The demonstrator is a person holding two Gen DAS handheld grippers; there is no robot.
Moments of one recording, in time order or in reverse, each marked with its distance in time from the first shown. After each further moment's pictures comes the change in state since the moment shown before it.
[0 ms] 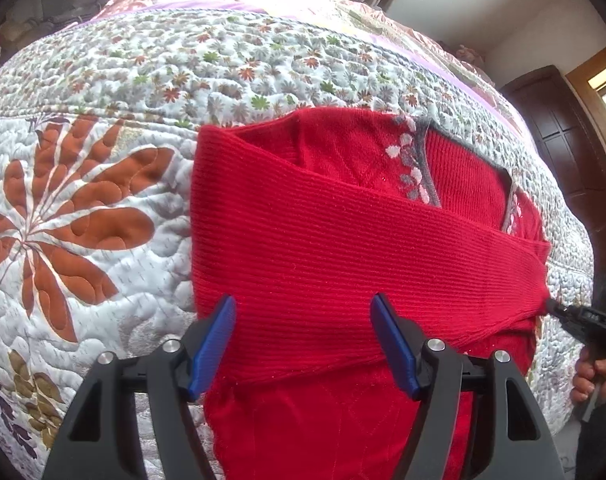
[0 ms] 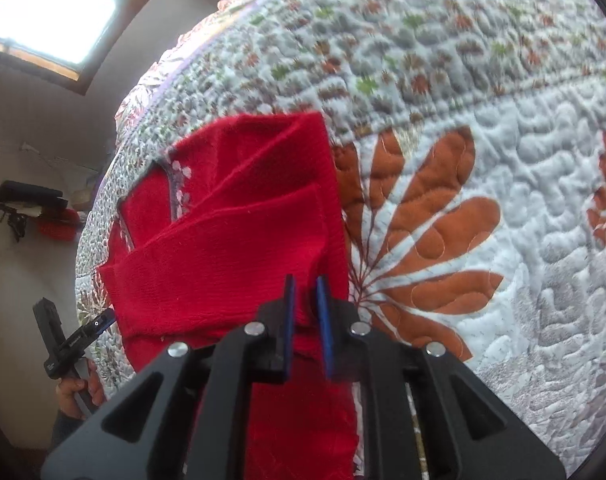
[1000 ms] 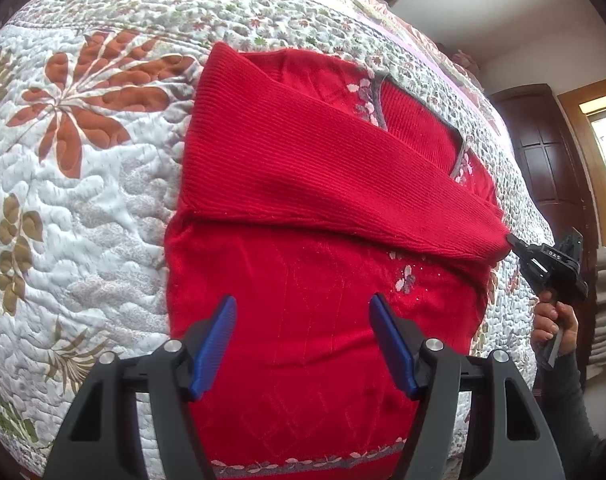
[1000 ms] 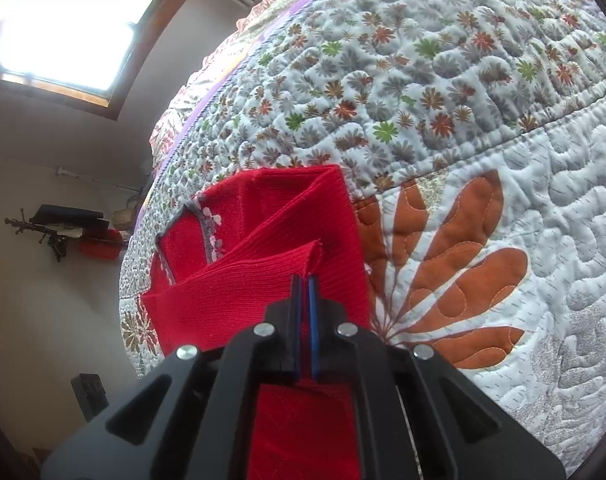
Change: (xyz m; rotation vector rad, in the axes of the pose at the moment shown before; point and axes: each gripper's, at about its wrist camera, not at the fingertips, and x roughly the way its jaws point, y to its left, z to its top) left arm -0.050 -0.009 -0.077 -0.145 0.069 -0.145; right arm 0.003 -0.031 0.032 0.083 -0.005 0.182
